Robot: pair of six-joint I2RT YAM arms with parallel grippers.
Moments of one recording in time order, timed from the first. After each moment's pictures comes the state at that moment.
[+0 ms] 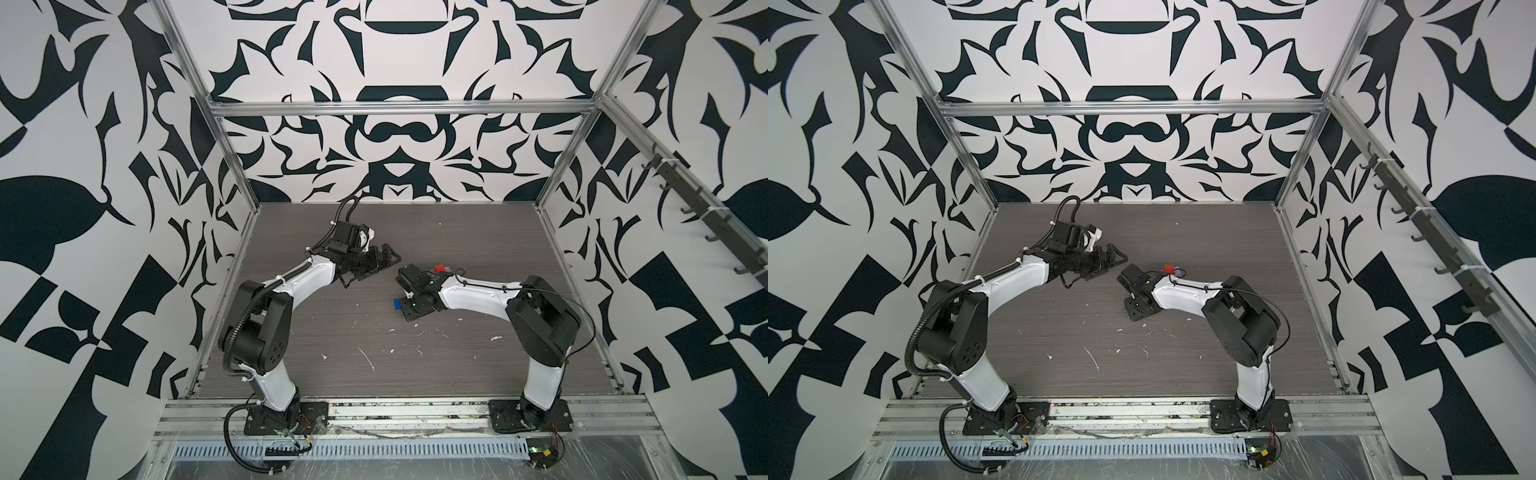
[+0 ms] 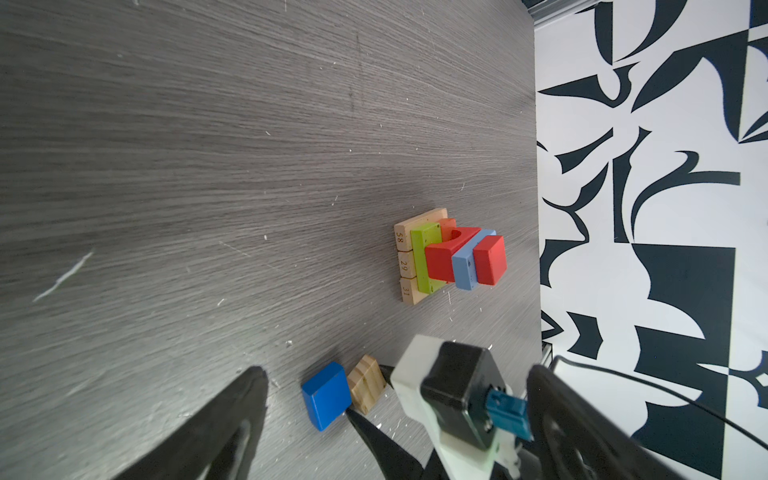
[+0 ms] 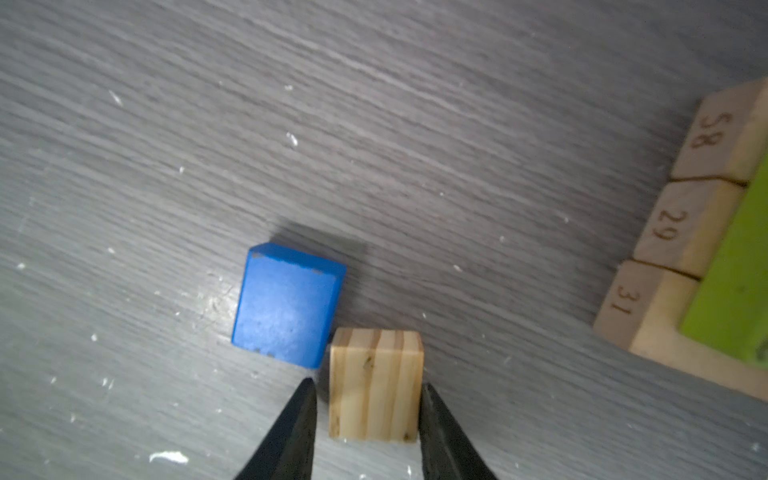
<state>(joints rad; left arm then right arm) -0.43 1.71 1.14 -0.22 0.57 -0.66 0.81 1.88 1.18 -0.53 0.07 0.41</state>
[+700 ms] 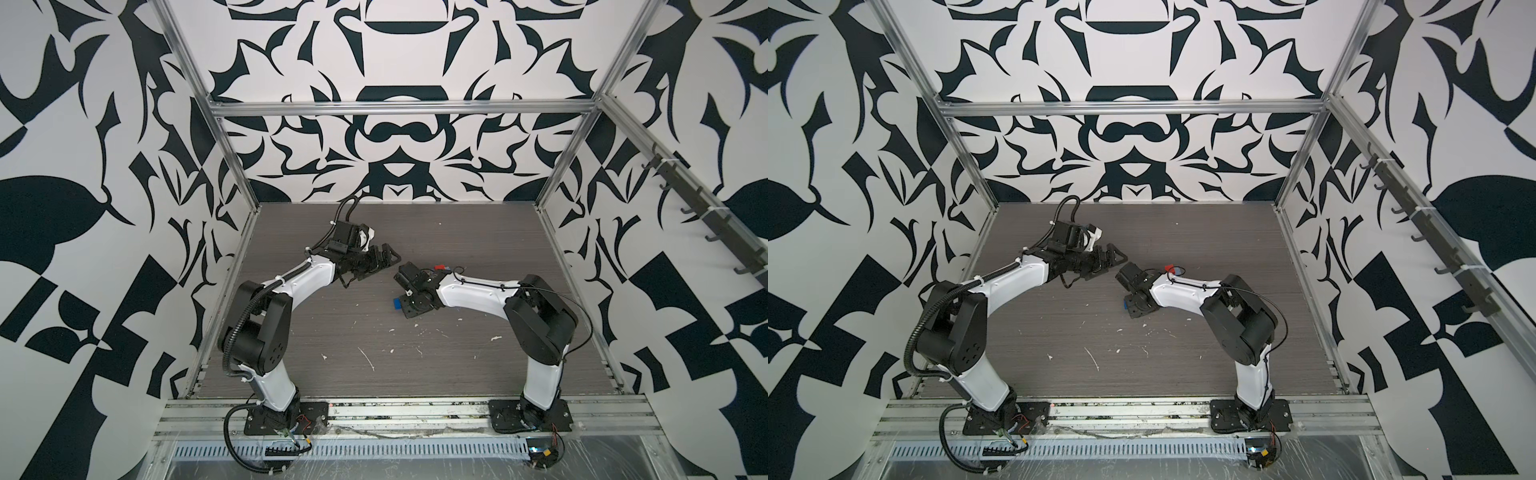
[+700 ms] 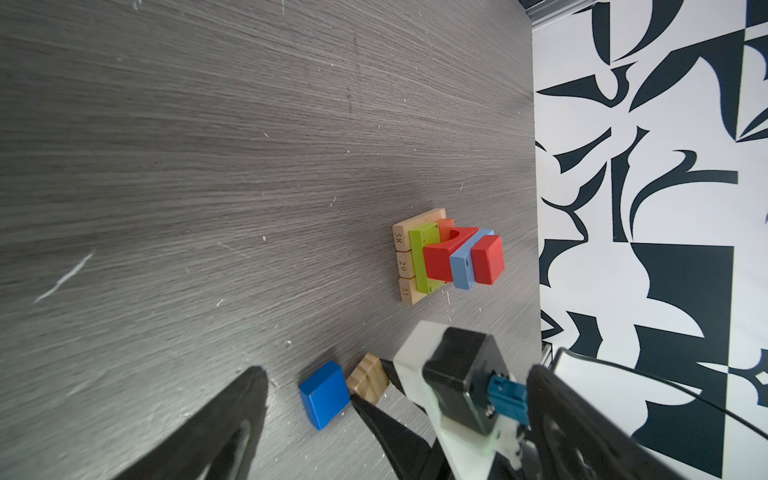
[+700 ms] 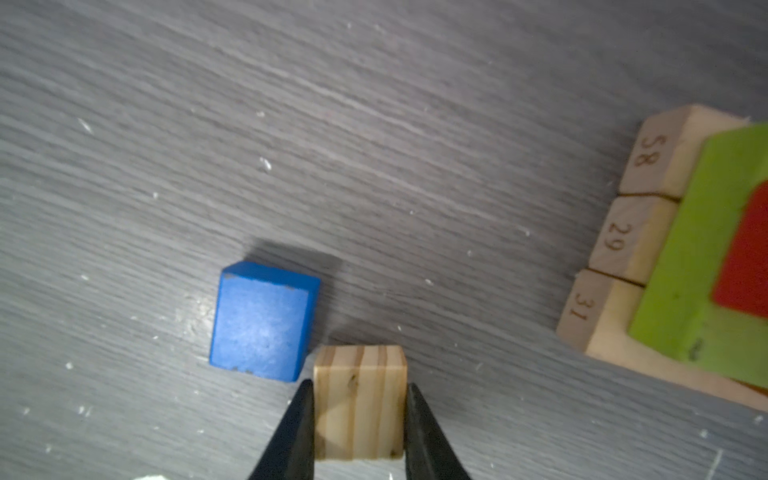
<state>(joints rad) -0.43 1.71 1.14 -0.22 0.57 -0.66 0.81 1.88 1.22 -0.58 0.12 0.42</state>
